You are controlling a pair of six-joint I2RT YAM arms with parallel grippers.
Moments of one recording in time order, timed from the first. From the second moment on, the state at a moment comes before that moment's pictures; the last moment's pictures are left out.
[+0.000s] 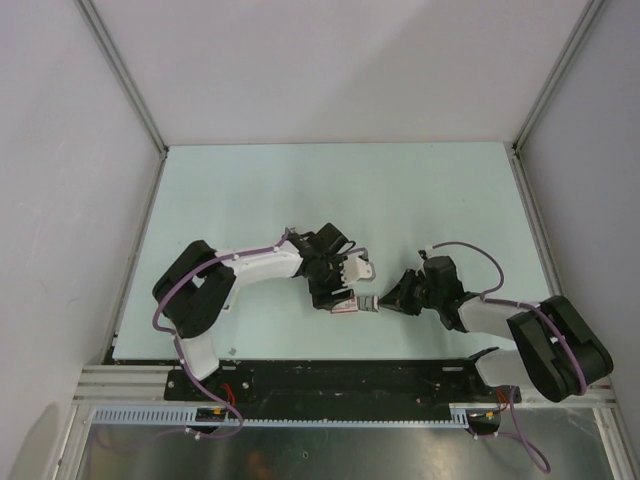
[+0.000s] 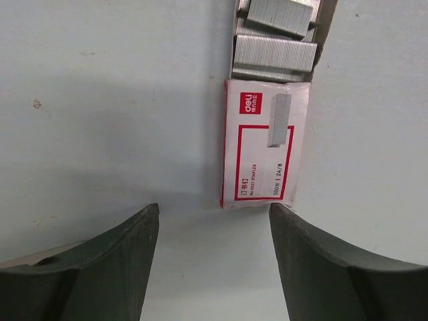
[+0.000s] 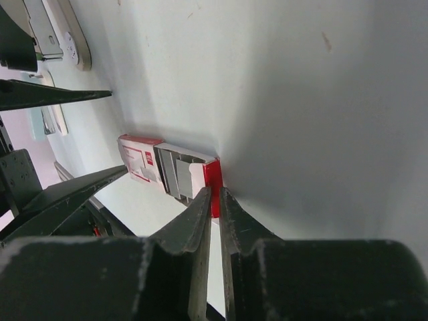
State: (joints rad) left arm -0.83 1.79 1.10 -0.53 0.29 0.56; right arm 0.43 1.31 0.27 0.31 -0.40 0.93
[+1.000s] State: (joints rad) left arm -0.84 1.79 1.10 -0.53 0.27 0.58; right arm 0.60 1.46 0.43 0.31 -0.28 0.89
